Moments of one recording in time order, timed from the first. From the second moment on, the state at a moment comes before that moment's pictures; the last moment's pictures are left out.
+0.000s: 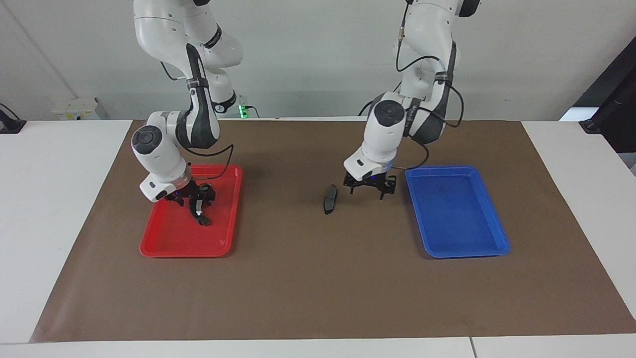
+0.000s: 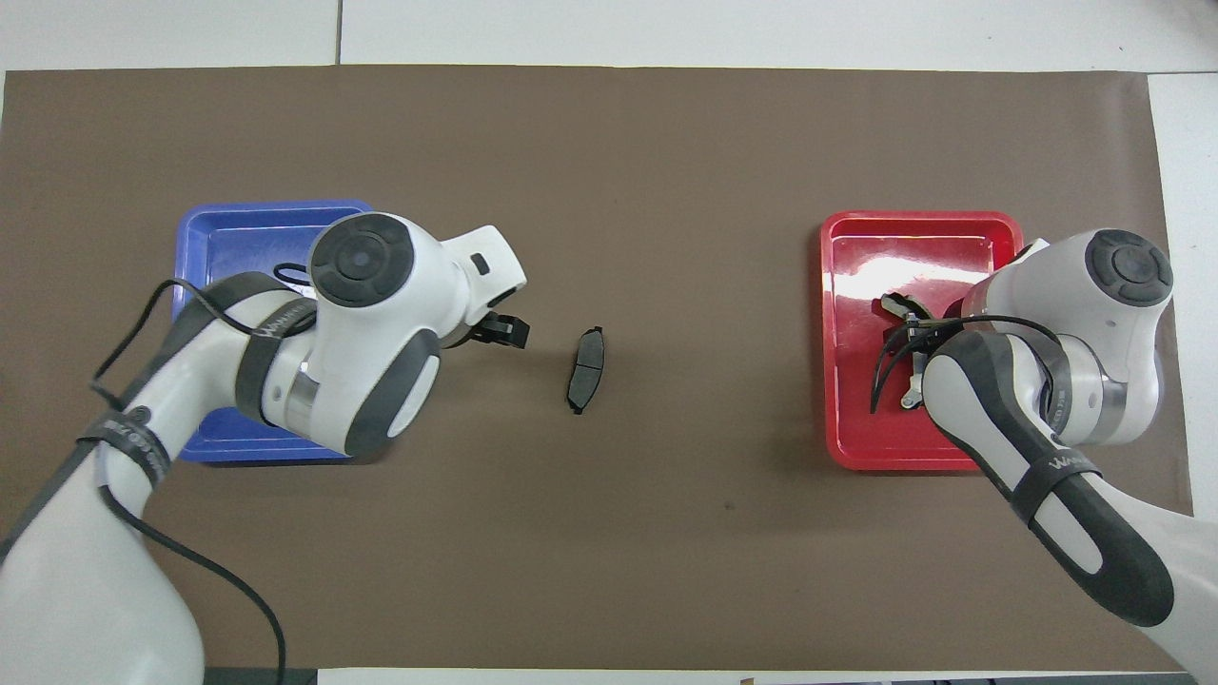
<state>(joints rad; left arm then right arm) -0.45 0.19 -0.01 -1.93 0.00 2.14 -0.12 0.03 0.18 -0.05 -2.20 0.02 2.30 -0.02</state>
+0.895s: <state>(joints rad) -0.04 0.04 0.00 -1.74 0.00 1.70 0.25 0.03 0.18 -0.04 -2.16 0.02 2.21 -0.07</state>
